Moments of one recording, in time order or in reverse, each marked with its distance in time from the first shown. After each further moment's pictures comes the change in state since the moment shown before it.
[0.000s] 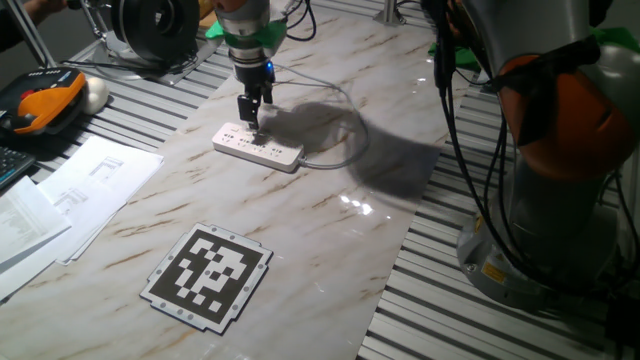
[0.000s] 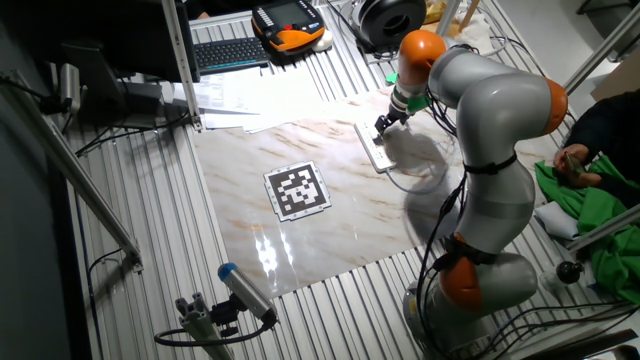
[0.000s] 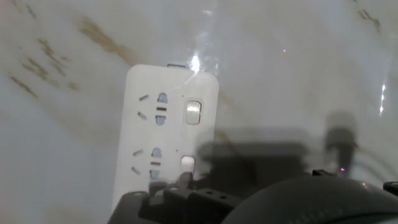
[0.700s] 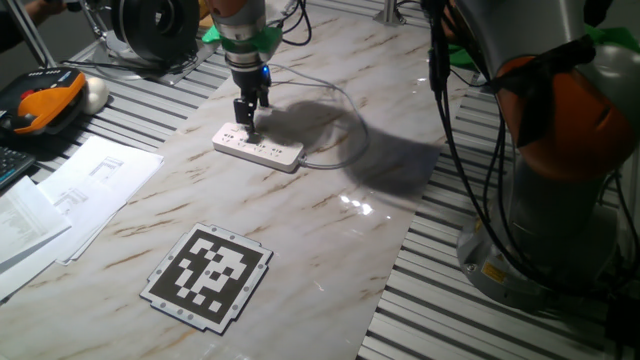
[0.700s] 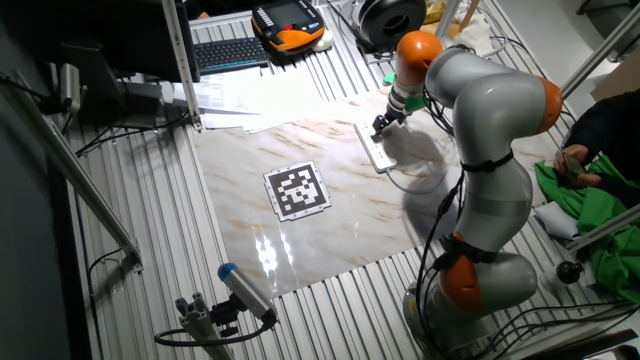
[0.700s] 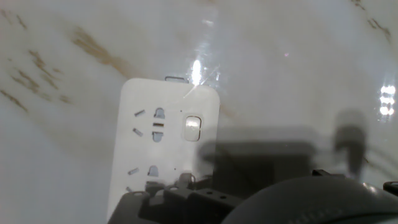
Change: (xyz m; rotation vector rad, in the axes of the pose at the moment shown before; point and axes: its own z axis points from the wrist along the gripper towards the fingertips) arm -0.007 -0.002 0.016 -0.010 -0.004 -0.002
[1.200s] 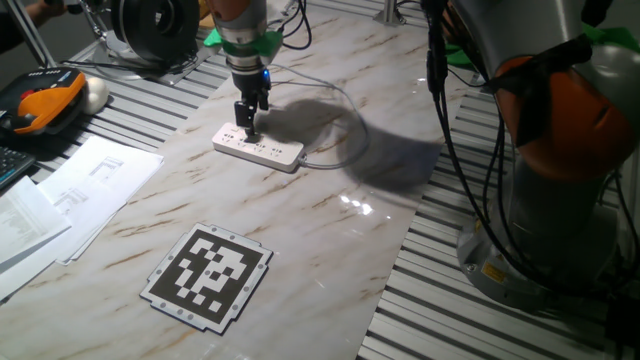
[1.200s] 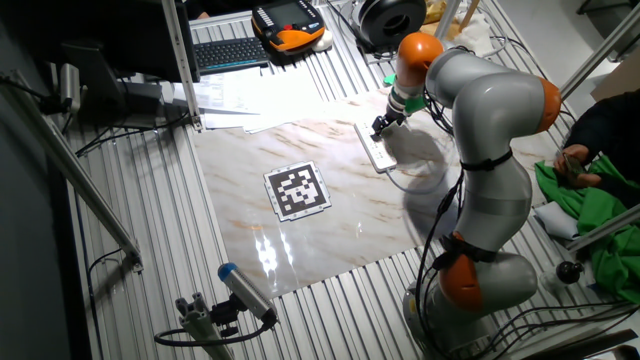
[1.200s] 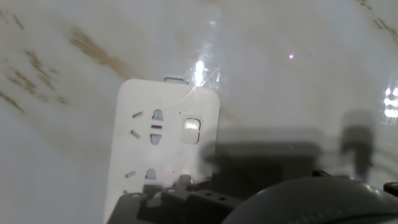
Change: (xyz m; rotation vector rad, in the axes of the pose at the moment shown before) arm -0.002 -0.002 0.007 -0.010 -0.006 -0.006
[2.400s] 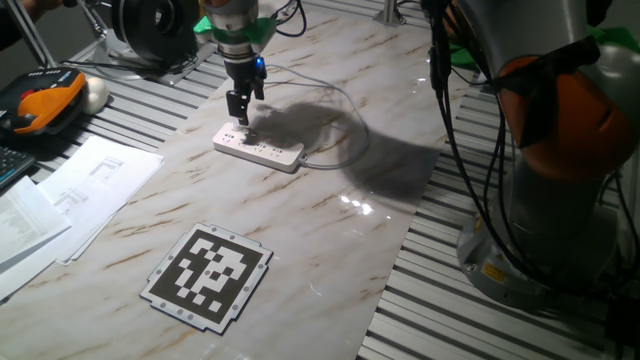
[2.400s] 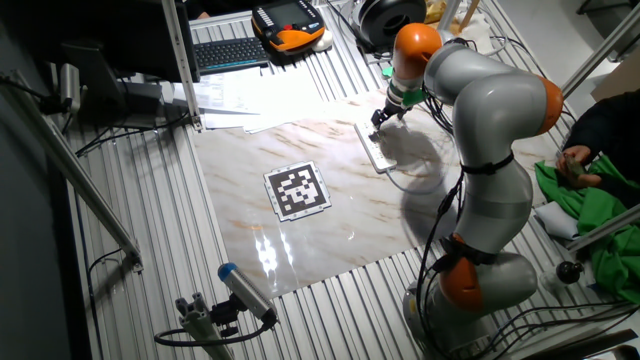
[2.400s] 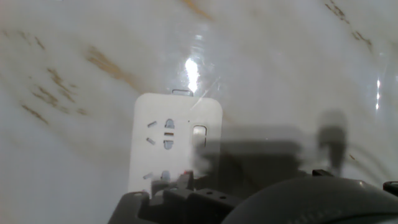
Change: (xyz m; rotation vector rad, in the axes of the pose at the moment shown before) arm -0.006 0.009 -0.037 0.026 0.014 0.046
